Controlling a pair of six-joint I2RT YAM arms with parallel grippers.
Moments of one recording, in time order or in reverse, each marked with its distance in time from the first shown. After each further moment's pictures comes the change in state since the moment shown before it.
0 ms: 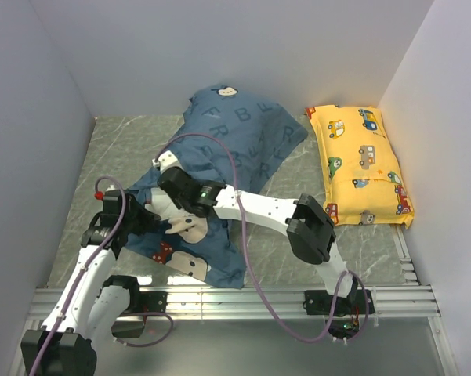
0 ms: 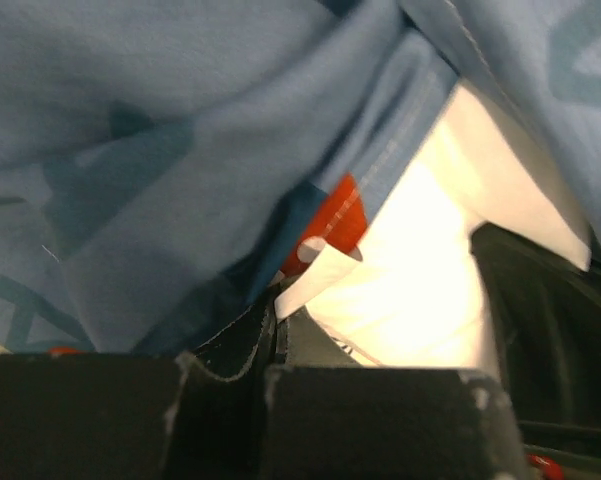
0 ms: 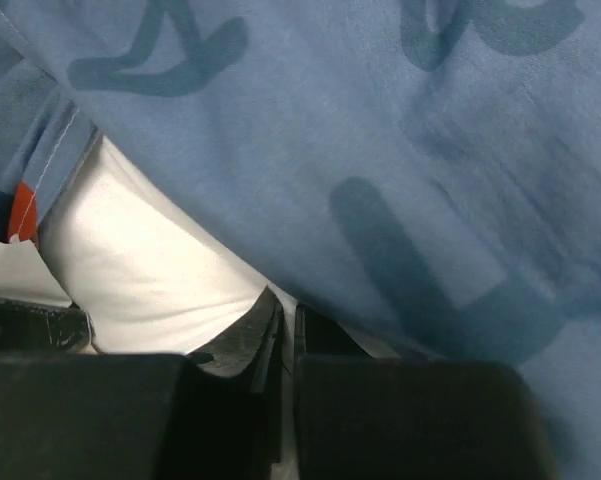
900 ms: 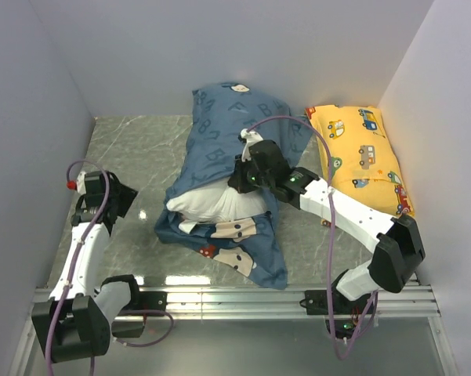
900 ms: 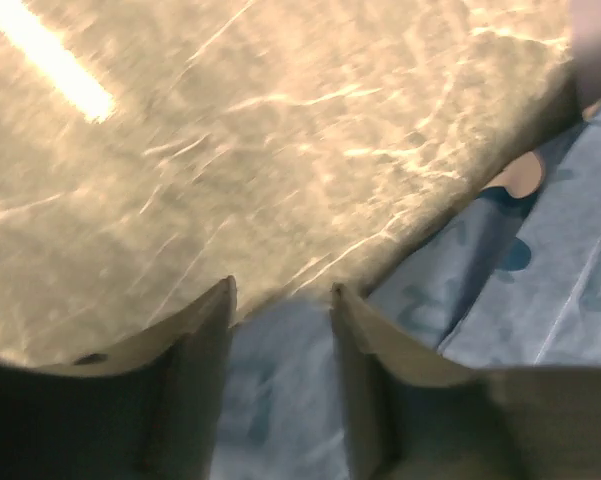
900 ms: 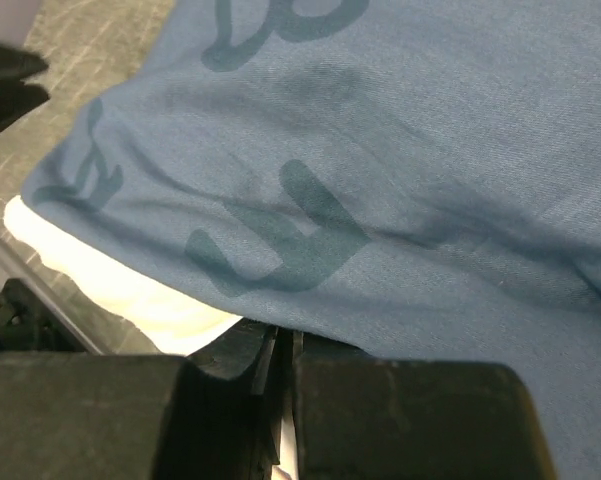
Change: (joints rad) left arm 0.213 0.205 0.150 0.075 -0.126 -0.012; right arm -0.369 -0.628 -0.579 0.080 -0.510 0.211
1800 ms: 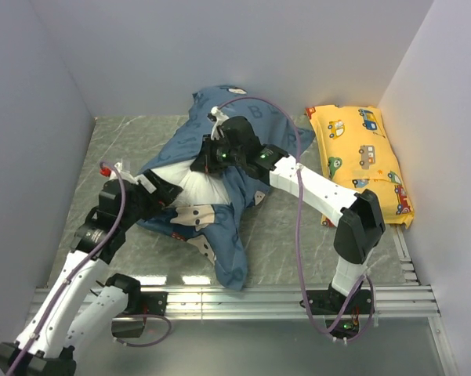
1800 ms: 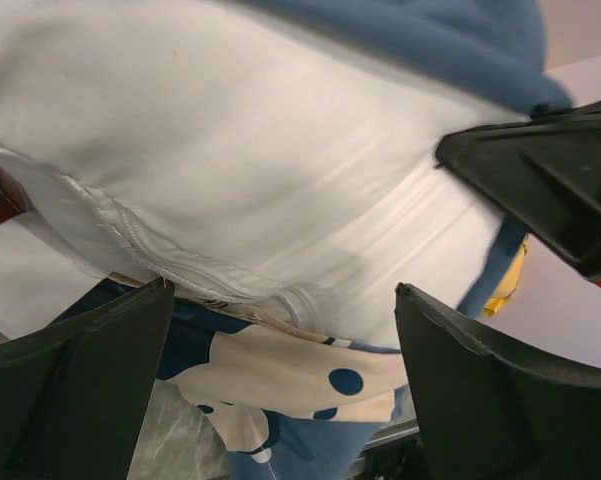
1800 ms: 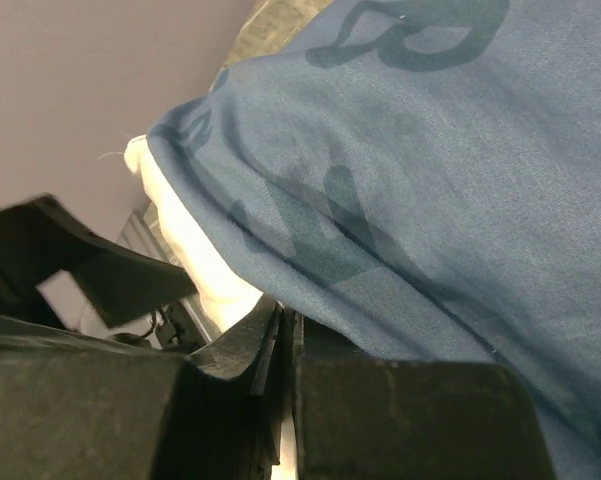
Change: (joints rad) left arm -0.439 -0.277 0.079 -0.052 0.092 0.063; right arm 0.025 0.304 0.391 0.037 -0.236 0.164
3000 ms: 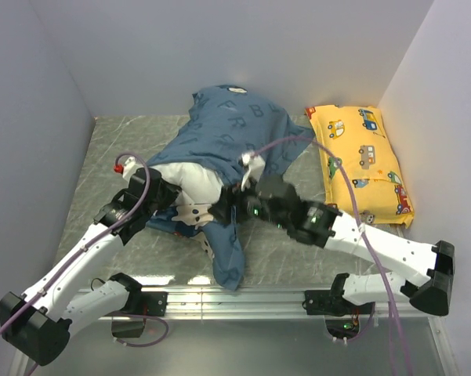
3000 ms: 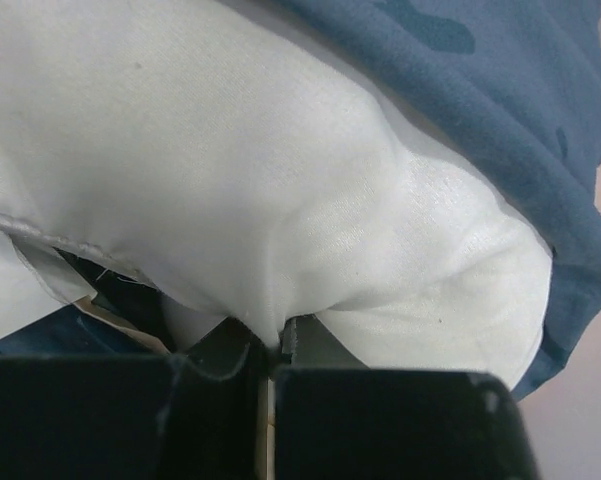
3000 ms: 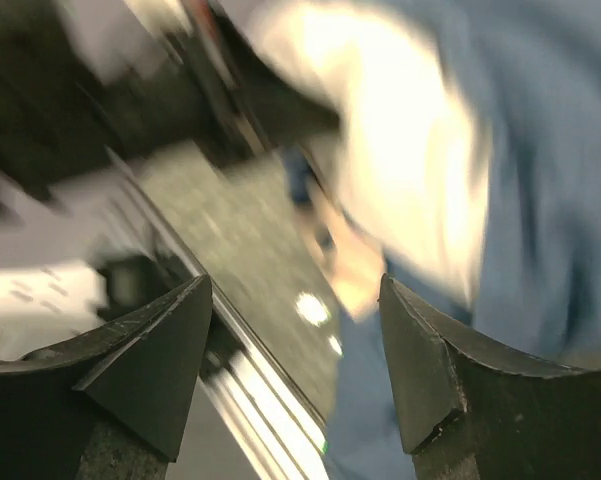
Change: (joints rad) left arm -0.190 0.256 0.051 0.049 -0.336 -0.228; right arm 0.274 -0.569 -0.454 0.006 0.386 -0.053
